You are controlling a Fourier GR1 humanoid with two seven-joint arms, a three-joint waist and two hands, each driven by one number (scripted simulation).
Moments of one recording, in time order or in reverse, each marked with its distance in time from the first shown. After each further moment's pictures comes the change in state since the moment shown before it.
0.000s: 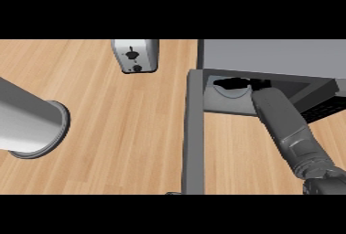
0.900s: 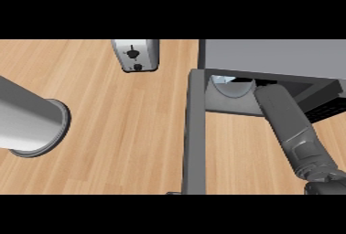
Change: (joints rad) left arm 0.044 0.036 0.093 0.010 0.102 0.040 -0.002; right arm 0.031 -0.004 0.059 -0.122 0.048 -0.154 0.128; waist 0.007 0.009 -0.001
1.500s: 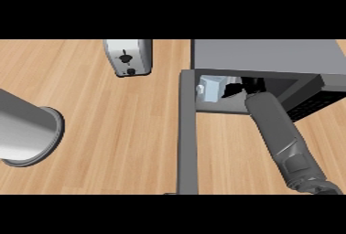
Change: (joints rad) left arm 0.113 -0.041 0.001 -0.048 0.036 -0.025 -0.027; right arm 0.097 0.063 0.120 -0.162 0.025 0.253 -0.019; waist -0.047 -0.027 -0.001
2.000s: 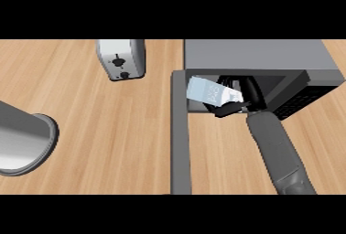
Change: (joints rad) left arm 0.083 -0.022 -0.015 -0.080 0.017 0.030 -0.020; right arm 0.225 0.059 0.058 -0.293 -0.068 0.181 -0.042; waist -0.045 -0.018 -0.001
